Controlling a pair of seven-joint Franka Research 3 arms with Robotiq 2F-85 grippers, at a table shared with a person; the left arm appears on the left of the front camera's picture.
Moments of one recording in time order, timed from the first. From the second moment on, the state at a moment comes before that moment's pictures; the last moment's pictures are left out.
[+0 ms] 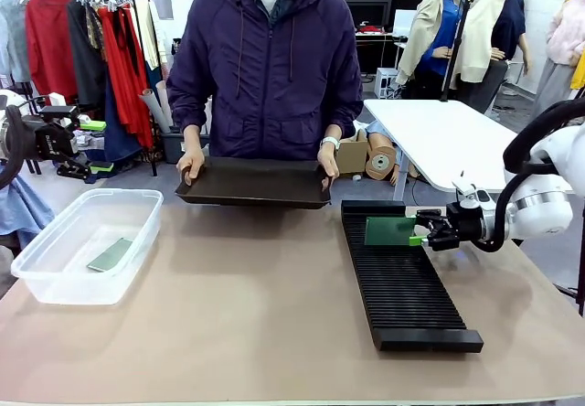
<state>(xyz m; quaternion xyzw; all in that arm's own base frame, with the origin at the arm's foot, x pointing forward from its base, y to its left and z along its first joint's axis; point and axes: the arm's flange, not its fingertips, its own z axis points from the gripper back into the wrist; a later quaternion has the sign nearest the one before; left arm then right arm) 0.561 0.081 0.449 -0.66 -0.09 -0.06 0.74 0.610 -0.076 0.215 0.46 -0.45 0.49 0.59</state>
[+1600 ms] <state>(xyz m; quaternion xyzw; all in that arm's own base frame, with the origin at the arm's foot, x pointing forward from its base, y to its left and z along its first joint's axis) 0.561 0.081 0.449 -0.66 -0.09 -0.06 0.74 0.609 -0.076 0.212 0.46 -0.44 0.49 0.59</state>
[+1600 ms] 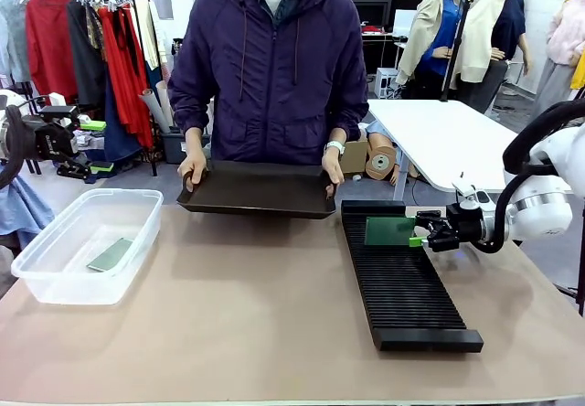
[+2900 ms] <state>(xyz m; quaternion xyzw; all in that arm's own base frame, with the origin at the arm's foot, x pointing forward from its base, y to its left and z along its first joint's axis) 0.561 0.081 0.449 -0.66 -0.09 -0.06 0.74 0.579 -0.050 0.335 0.60 -0.36 0.43 0.57</state>
